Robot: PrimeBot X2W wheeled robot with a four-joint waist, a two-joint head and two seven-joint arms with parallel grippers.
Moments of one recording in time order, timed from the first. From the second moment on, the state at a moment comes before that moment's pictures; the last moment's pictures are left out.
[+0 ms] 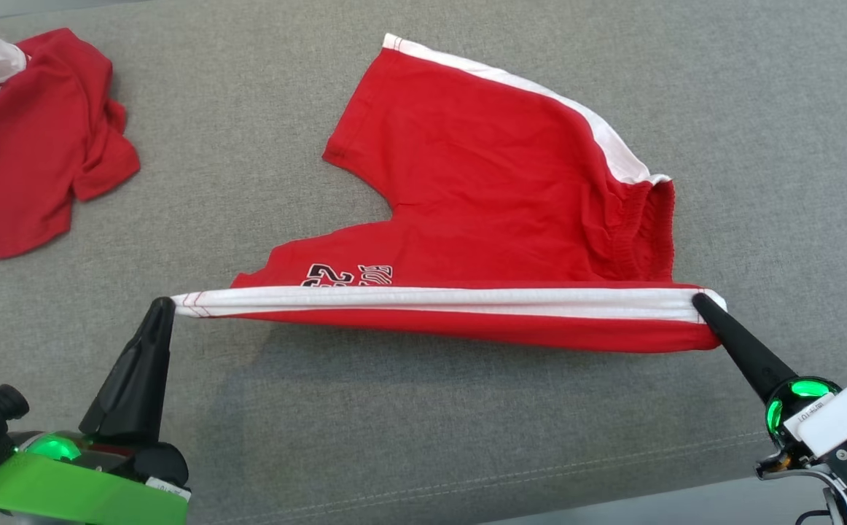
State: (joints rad) left arm 0.16 0.32 -0.17 -0.52 -0.86 0.10 0.01; right arm 0.16 -0.18 -0.02 -0.28 1.26 0.03 0.44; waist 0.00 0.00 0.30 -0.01
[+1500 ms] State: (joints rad) left arm -0.85 0.60 -0.28 -0.32 -0.78 0.12 0.70; right arm -0.30 -0.04 0.19 -0.10 1.29 0.04 0.18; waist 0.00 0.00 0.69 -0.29
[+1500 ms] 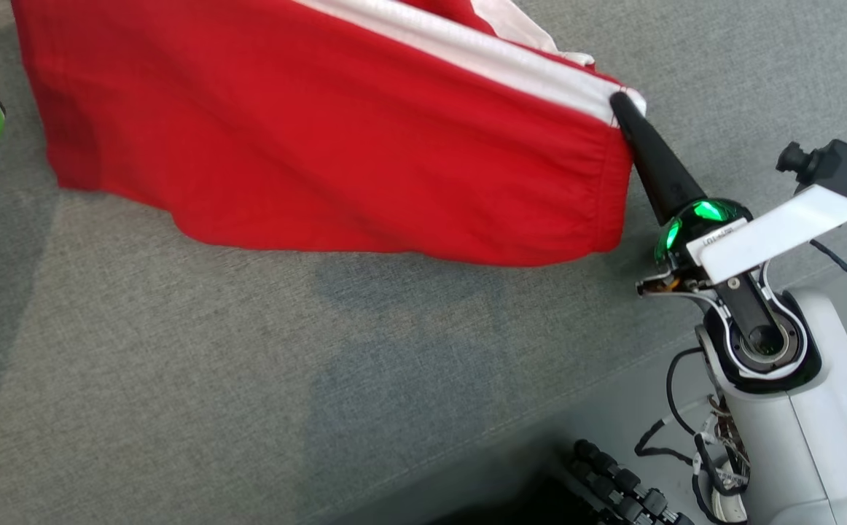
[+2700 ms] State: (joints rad) left arm -1.21 0.48 -0.42 0.09 -0.65 0.08 0.76; right arm -0.52 -0.04 0.33 -0.01 1.36 0.07 -0.03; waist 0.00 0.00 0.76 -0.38
